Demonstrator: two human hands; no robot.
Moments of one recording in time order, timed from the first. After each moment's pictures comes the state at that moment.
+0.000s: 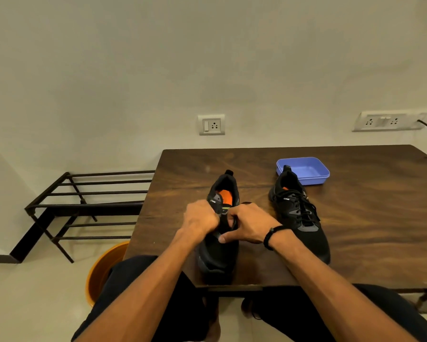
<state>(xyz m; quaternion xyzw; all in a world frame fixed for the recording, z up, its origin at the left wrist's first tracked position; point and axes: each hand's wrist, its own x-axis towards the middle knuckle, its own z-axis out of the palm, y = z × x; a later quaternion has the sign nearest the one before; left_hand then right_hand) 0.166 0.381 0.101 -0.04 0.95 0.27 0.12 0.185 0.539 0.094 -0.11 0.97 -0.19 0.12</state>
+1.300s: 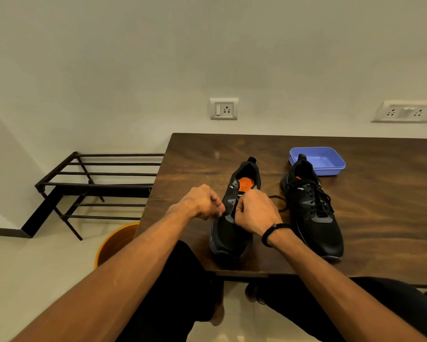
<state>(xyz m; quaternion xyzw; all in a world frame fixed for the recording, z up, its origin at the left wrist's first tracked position) 0.138 0.338 0.092 0.06 0.91 0.30 0.26 0.190 0.500 0.078 0.04 0.98 -0.21 0.01</state>
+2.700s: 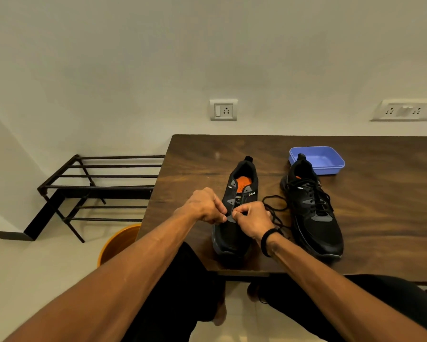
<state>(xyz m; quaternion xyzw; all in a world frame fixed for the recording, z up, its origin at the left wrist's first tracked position) 0.144 0.344 0.088 0.03 0.90 0.35 0.27 0.190 0.495 0.032 0.17 0.89 -0.42 0.05</state>
